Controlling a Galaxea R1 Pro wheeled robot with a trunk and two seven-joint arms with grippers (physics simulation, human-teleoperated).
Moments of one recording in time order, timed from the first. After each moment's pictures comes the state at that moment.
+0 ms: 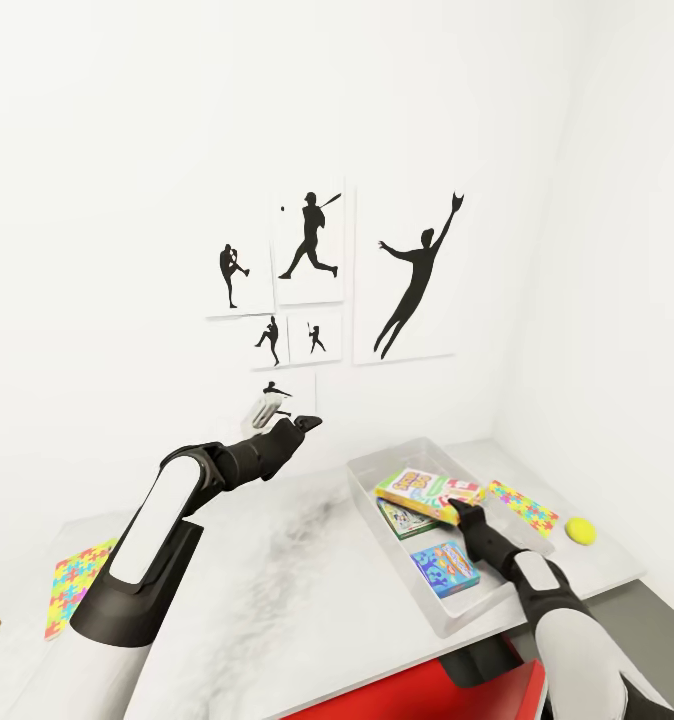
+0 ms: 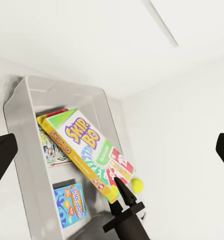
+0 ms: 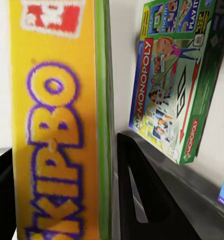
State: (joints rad) left arm -0.63 0.01 -0.30 -1.60 1.49 0.58 0.78; right arm -0.74 0.00 -0.83 -0.44 -0.52 0.50 0.30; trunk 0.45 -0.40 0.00
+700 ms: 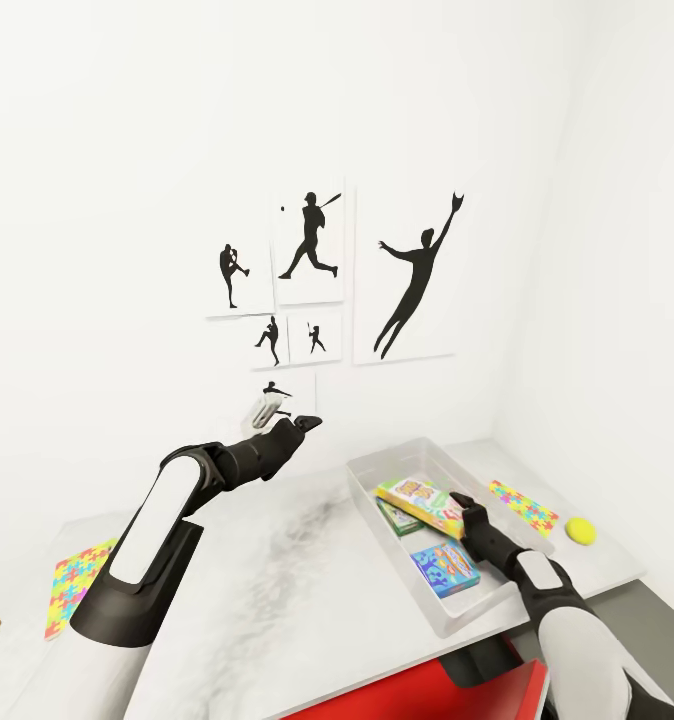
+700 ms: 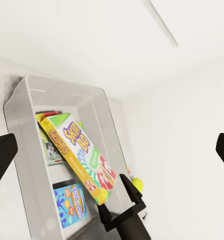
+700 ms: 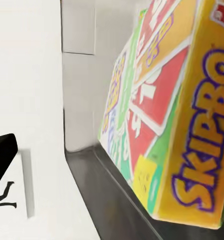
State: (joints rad) left arm -0.63 0.01 -0.30 -1.60 1.49 0.58 0.78; right arm -0.75 -0.01 -0.83 -0.43 -0.52 0.49 0.30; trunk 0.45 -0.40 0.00
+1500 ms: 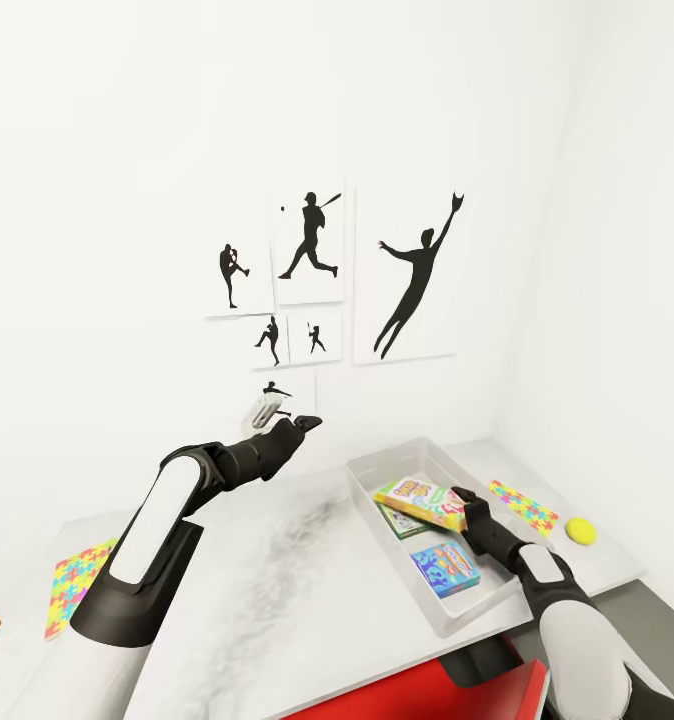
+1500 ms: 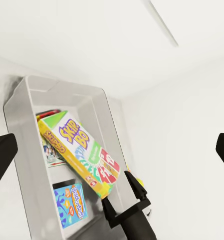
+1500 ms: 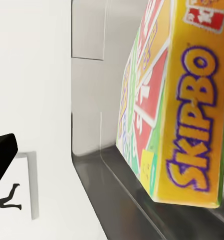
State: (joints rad) left arm -0.63 0.01 -0.30 -1.60 1.49 0.58 0.78; right arm -0.76 -0.02 -0.82 -0.44 -0.52 0.50 0.29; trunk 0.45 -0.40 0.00
